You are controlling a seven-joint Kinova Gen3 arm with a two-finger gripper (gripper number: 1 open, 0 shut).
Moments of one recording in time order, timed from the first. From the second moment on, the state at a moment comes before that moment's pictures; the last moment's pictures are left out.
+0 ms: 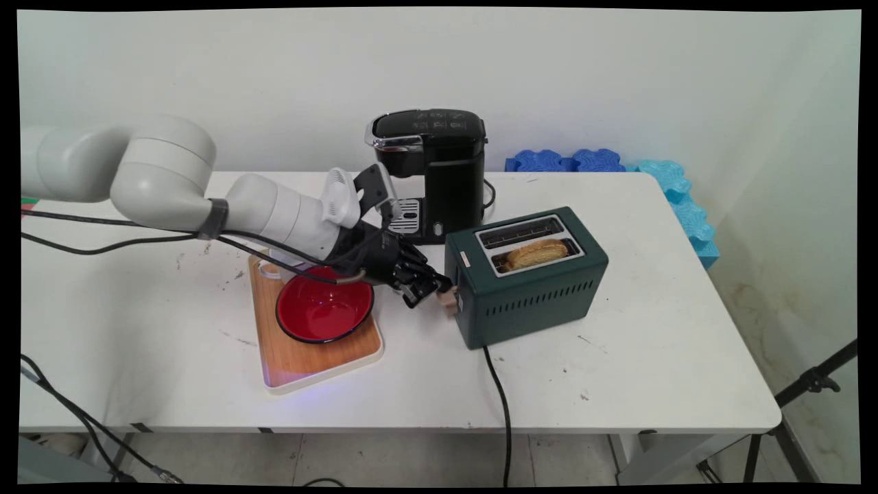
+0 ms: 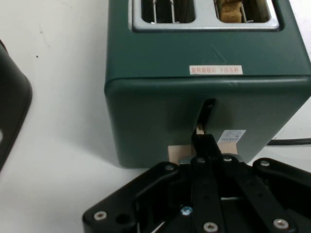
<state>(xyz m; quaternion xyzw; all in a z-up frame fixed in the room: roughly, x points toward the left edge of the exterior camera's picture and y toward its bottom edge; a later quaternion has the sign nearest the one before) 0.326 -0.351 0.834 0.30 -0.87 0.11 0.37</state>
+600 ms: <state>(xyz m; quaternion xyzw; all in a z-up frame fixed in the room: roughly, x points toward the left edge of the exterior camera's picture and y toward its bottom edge) 0.330 -0.350 0.830 0.30 -0.87 0.11 0.36</state>
